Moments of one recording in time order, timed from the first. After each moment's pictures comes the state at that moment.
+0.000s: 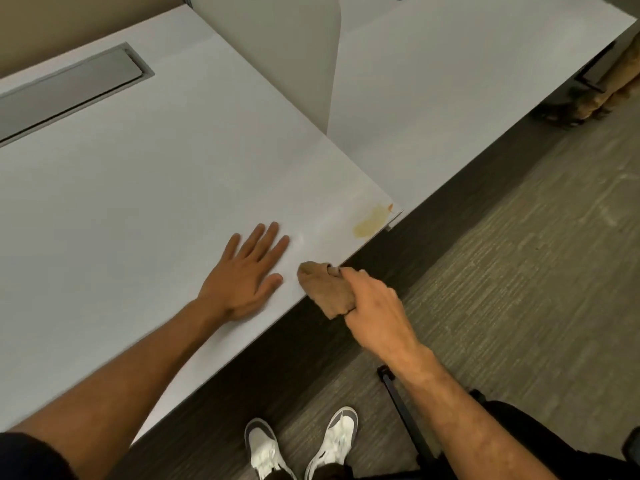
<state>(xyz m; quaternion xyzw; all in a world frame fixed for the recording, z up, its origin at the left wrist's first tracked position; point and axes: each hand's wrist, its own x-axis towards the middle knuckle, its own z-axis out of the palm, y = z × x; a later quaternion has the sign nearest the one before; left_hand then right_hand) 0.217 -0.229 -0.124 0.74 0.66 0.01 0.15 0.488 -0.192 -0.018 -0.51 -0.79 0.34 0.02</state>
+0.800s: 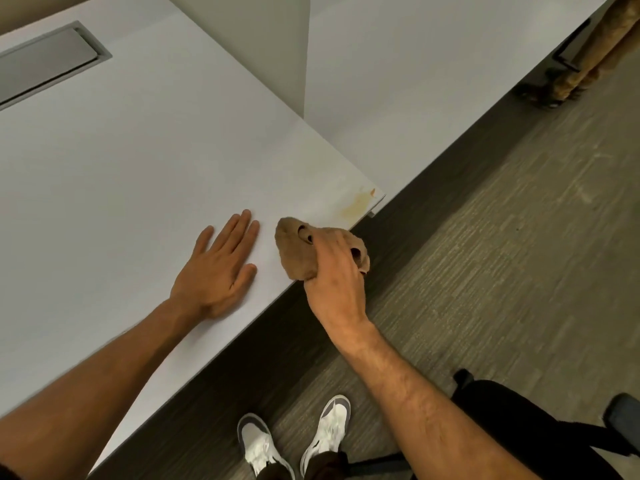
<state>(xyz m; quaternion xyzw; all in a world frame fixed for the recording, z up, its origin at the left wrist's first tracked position) 0.220 -0.232 -0.121 0.72 0.67 0.03 0.15 0.447 -0.185 -0.061 -0.54 -0.78 0.25 0.20</state>
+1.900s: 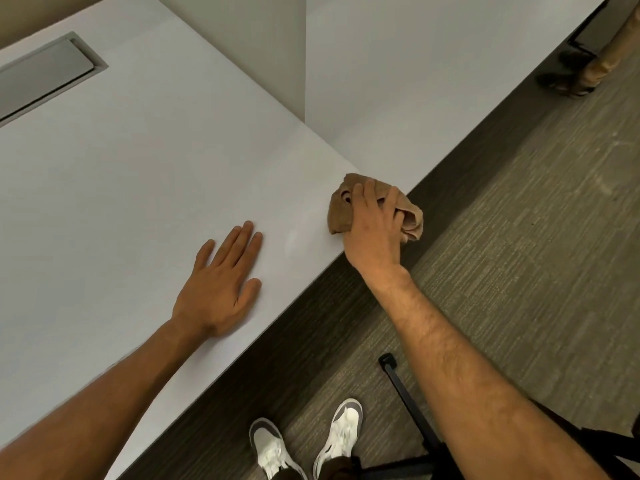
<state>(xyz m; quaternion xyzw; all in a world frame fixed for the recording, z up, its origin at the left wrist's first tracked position) 0.220 -0.232 -0.125 0.72 0.68 0.02 0.14 0.462 -0.083 -0.069 -0.61 -0.79 0.09 -0.02</state>
